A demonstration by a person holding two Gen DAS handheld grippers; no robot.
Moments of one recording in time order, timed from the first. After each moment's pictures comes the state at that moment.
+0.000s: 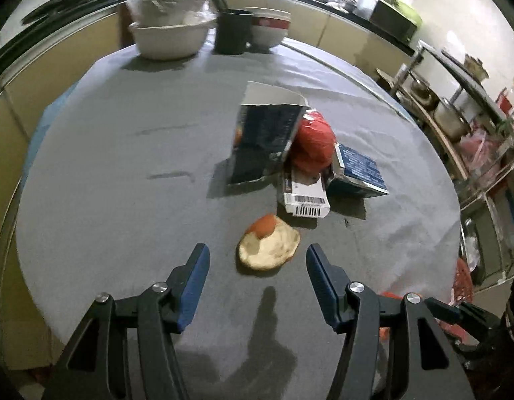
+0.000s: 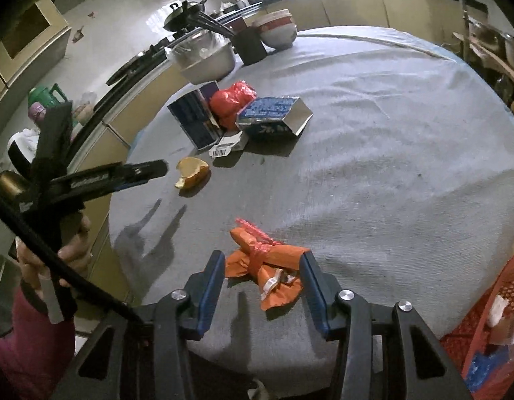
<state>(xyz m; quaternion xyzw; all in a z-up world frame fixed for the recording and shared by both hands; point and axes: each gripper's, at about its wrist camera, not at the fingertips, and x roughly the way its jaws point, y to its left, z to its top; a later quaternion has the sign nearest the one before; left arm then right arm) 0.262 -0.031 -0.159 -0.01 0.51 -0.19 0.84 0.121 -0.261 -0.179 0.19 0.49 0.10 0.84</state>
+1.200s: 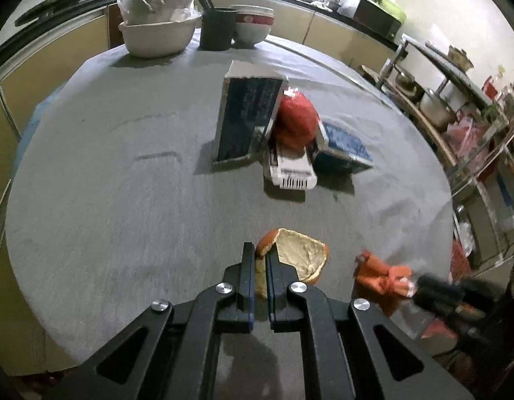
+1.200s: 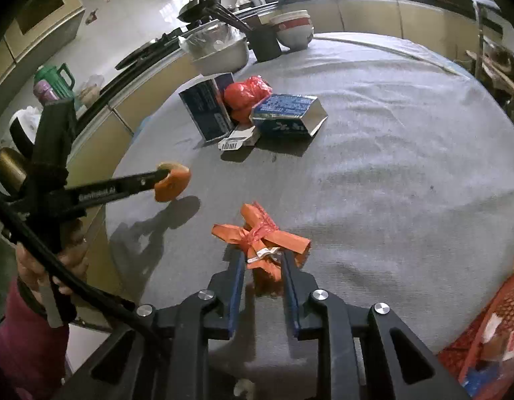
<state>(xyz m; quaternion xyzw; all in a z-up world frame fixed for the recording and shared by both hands) 0.230 -0.020 -0.170 0.00 0.50 -0.22 0.84 0.119 -0.252 -0.176 0.14 0.48 0.12 0.86</state>
